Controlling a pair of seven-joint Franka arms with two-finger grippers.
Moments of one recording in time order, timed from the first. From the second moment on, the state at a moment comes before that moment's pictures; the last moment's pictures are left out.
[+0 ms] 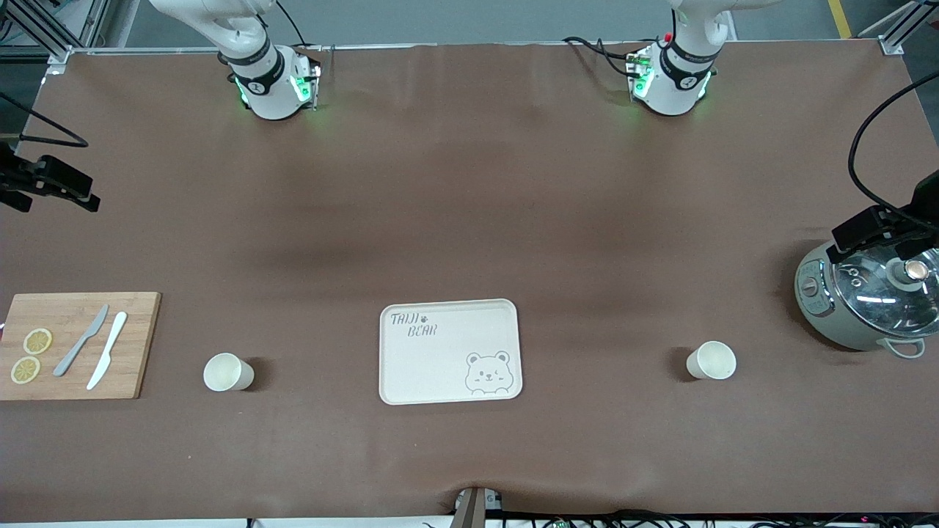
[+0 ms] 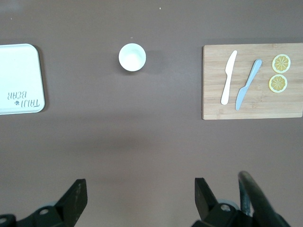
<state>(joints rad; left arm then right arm) 0.06 0.21 -0.09 -1.30 -0.01 1.63 -0.08 0.00 0.05 -0.05 -1.47 0.00 1.52 -0.04</state>
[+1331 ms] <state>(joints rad) 0.06 0.41 -0.09 -1.32 0.05 1.72 -0.06 0.00 0.17 -0.04 -1.48 0.00 1.68 -0.04</state>
